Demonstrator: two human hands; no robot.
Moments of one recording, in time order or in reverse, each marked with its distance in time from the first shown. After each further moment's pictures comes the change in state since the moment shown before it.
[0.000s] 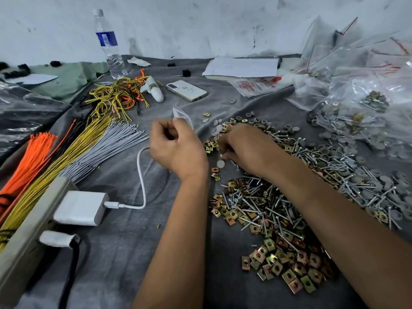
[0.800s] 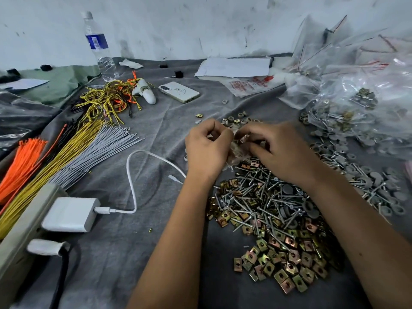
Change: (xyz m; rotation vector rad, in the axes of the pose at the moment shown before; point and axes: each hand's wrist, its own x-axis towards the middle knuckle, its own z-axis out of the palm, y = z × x) left_hand -0.027 0.003 0.005 0.133 -0.849 -0.117; right_hand -0.055 0.034 -0.019 0.430 0.309 -0.002
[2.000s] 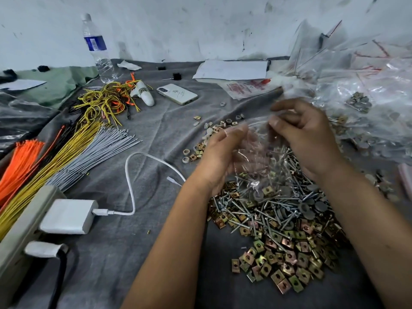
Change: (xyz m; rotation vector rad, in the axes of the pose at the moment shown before) left_hand -0.007 0.003 0.011 -0.475 -0.460 -0.352; right_hand 0.000 0.022 -0.022 0.685 0.314 0.336
